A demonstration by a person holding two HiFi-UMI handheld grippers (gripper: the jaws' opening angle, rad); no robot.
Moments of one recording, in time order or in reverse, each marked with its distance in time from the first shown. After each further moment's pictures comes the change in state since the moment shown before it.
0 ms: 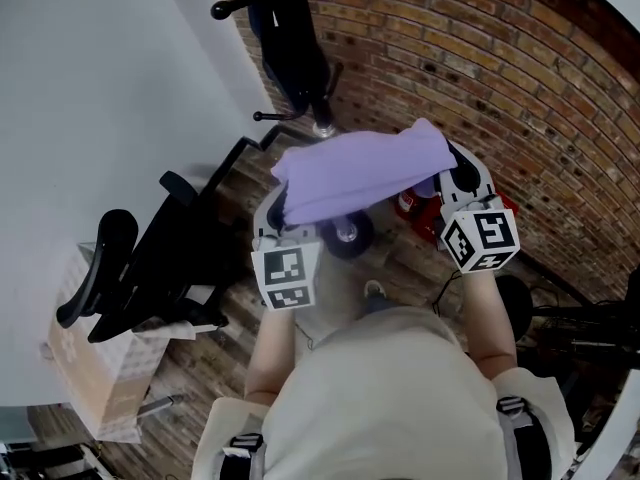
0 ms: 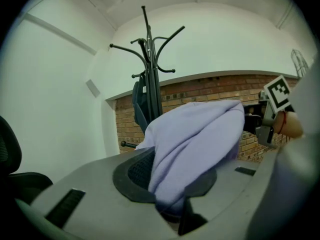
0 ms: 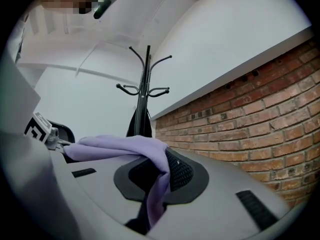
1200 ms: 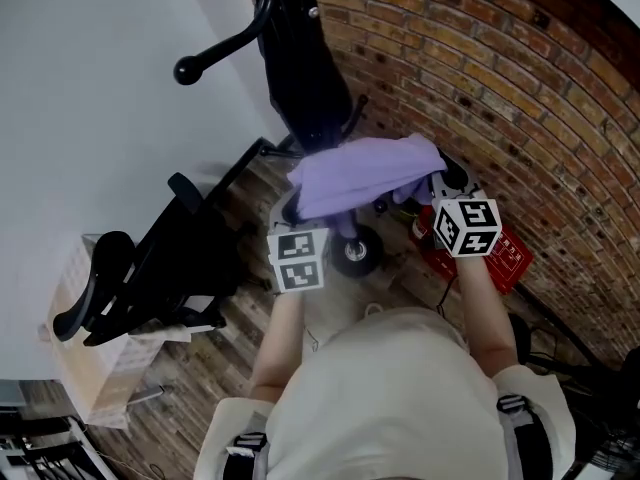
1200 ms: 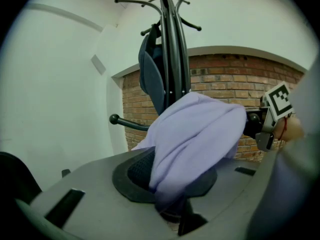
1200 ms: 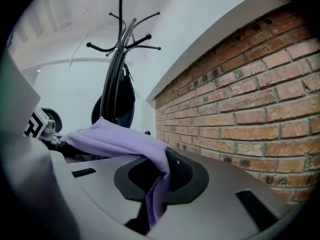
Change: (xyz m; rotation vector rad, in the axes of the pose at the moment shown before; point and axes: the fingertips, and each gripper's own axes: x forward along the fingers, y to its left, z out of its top) left arm 0.127 0.037 -0.059 -0.101 0.181 0.101; right arm 0.147 -0.048 -0.104 0.032 0.188 0.080
